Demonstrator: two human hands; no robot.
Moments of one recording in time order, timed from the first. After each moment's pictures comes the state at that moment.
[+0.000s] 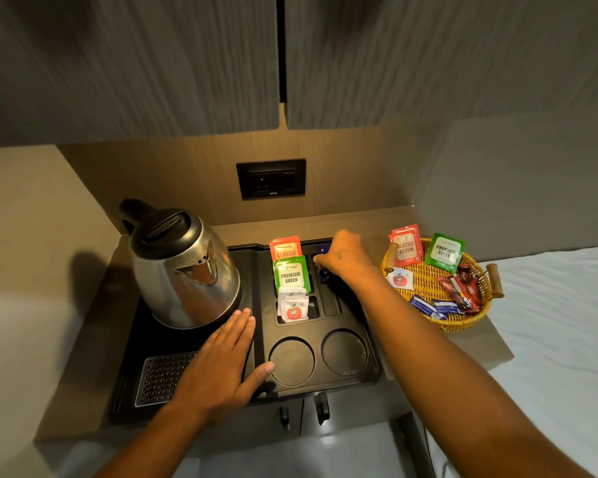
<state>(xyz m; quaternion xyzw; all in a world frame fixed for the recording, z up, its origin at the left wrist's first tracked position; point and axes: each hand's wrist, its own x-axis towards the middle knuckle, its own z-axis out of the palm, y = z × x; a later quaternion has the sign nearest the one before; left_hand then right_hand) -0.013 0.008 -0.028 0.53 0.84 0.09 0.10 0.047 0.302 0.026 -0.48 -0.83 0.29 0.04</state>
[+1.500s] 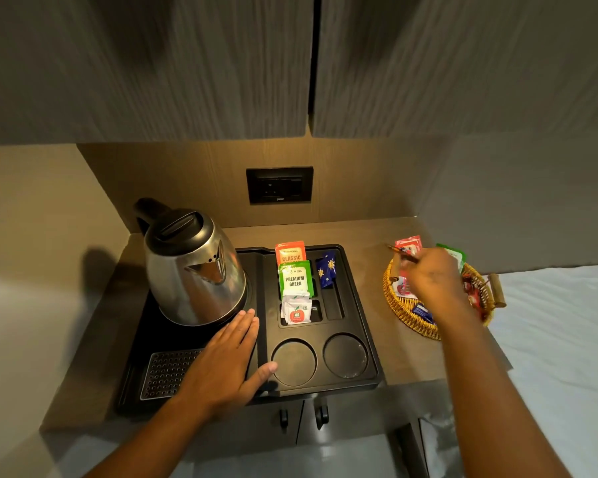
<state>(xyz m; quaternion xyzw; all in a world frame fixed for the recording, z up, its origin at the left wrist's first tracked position) -0.011 0.007 -0.025 0.53 0.84 0.08 0.10 0.157 0.327 0.056 -0.58 -0.76 0.26 0.15</state>
